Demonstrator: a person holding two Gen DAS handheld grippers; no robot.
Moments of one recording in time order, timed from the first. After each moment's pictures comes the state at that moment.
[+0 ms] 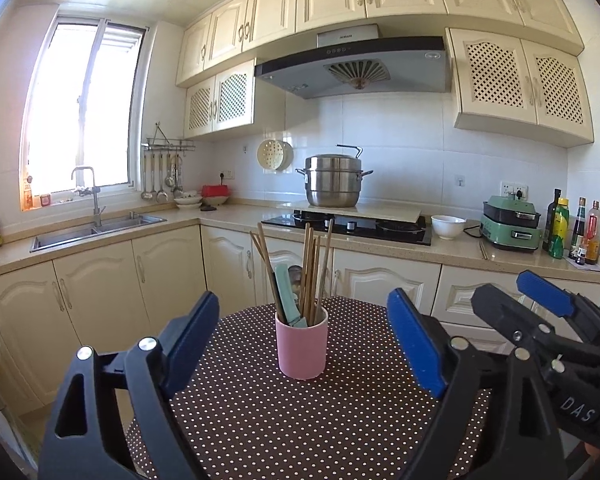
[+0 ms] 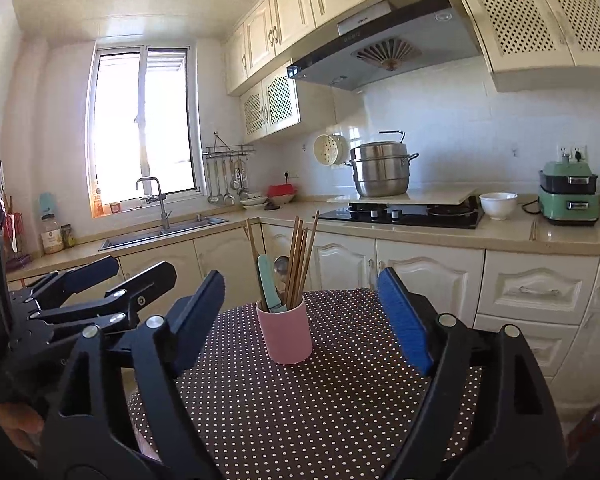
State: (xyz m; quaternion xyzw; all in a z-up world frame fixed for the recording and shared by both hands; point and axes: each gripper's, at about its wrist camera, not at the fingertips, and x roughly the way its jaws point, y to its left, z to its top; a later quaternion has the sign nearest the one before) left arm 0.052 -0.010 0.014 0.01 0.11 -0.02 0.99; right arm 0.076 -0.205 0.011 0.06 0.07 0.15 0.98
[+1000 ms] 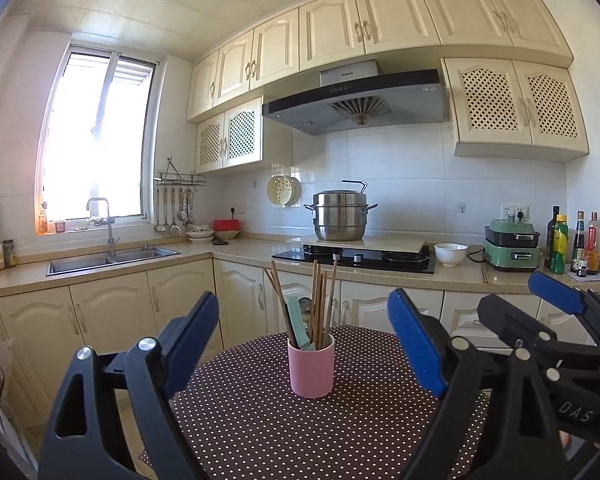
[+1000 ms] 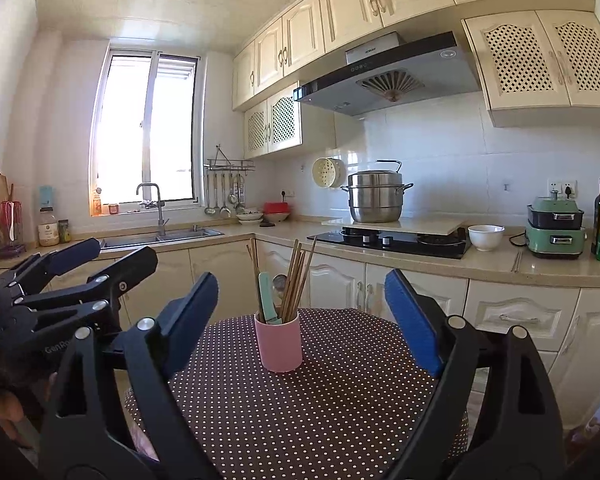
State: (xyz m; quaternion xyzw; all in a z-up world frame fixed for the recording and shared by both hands) left arm -0.002 -0.010 0.036 0.02 0.05 0.00 1.00; right arm 0.036 -0.207 0.026 0.03 0.03 0.14 0.99
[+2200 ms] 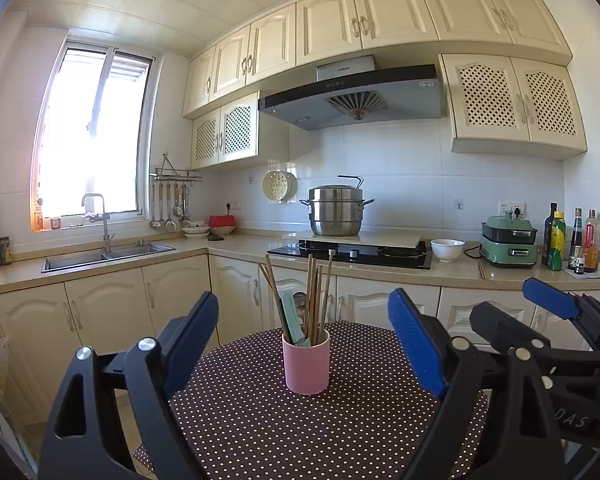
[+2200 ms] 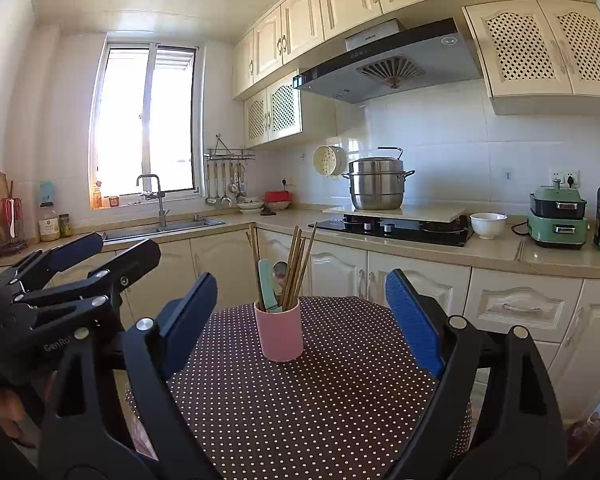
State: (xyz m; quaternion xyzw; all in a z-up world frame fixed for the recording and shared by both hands) left arm 0.006 -0.010 0.031 0.01 0.05 -0.01 1.00; right arm 0.044 -0.206 0.021 0.03 0.05 0.14 0.99
